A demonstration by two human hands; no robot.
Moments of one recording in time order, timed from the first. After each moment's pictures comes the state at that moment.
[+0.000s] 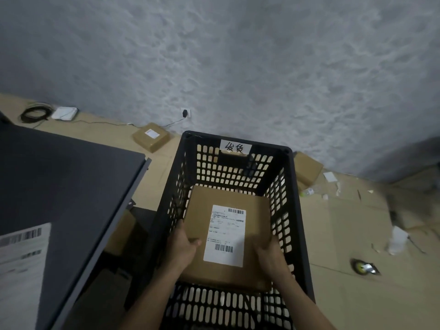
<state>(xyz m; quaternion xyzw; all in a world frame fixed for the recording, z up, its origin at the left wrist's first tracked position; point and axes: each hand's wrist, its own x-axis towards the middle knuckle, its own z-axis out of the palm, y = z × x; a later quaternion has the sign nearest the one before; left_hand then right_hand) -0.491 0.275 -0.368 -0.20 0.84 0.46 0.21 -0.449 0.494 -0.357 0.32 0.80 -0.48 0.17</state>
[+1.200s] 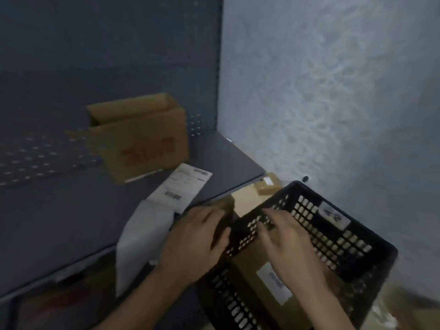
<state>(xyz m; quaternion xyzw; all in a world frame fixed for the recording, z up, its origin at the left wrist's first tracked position) -0.296 0.264 -0.162 -0.14 0.95 0.16 -0.22 -0.413 0.431 -0.150 -0.36 0.88 -0.30 -0.05</state>
